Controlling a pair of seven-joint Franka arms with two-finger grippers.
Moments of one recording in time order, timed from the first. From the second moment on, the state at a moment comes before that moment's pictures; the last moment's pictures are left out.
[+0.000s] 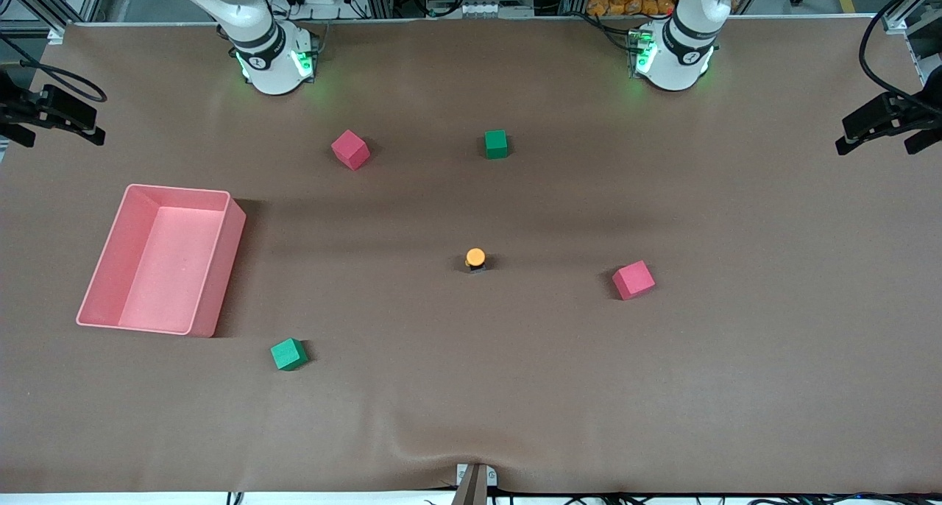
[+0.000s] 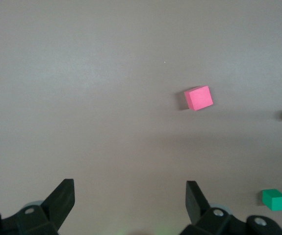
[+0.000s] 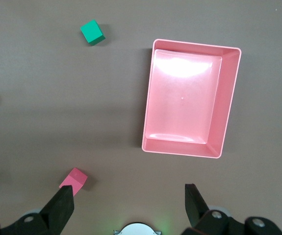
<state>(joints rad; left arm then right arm) -0.17 -0.05 0.18 -1.55 -0.02 1.50 -0.01 0.00 0.00 -0.02 -1.43 0.00 1.36 -0.03</state>
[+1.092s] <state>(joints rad) -0.18 -0.05 0.18 -1.55 -0.02 1.50 -0.06 0.00 0.00 -0.02 -1.43 0.00 1.36 -0.01</state>
